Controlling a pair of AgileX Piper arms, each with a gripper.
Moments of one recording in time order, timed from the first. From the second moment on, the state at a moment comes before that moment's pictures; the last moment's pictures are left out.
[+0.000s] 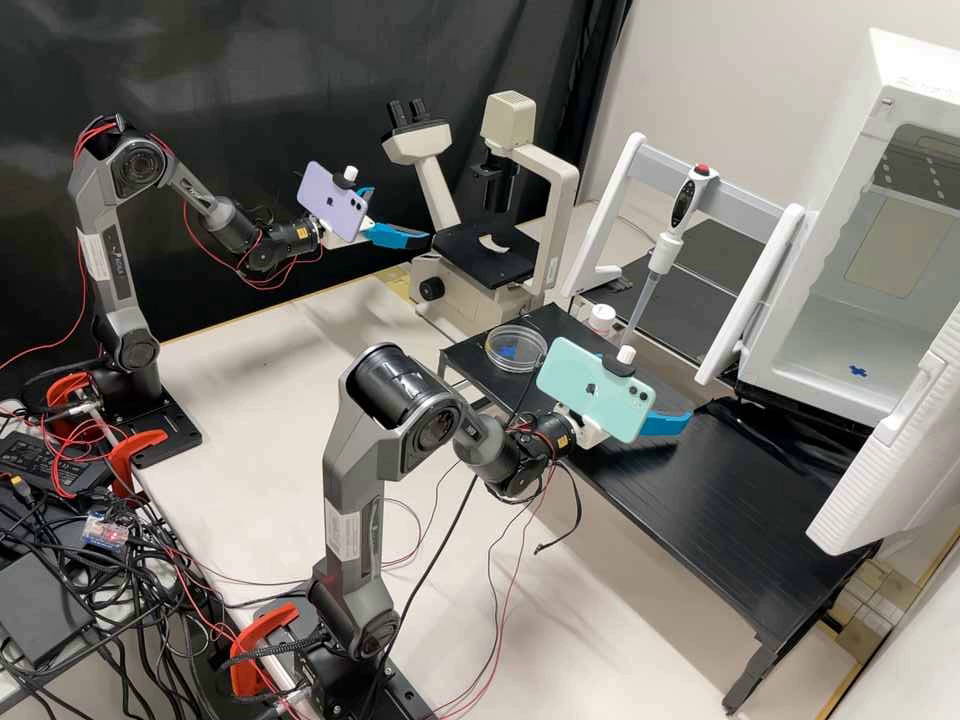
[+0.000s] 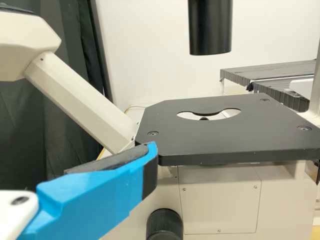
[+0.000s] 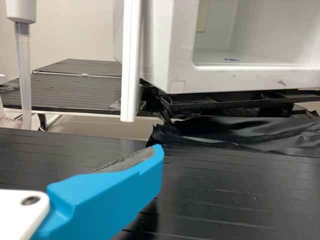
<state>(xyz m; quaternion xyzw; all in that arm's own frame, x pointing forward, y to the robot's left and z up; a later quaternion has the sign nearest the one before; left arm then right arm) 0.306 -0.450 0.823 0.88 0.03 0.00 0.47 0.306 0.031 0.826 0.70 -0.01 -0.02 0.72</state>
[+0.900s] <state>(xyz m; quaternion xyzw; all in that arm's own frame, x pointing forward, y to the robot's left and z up) 0.306 -0.450 0.823 0.88 0.03 0.00 0.47 0.262 0.076 0.813 0.72 0.15 0.06 0.68</state>
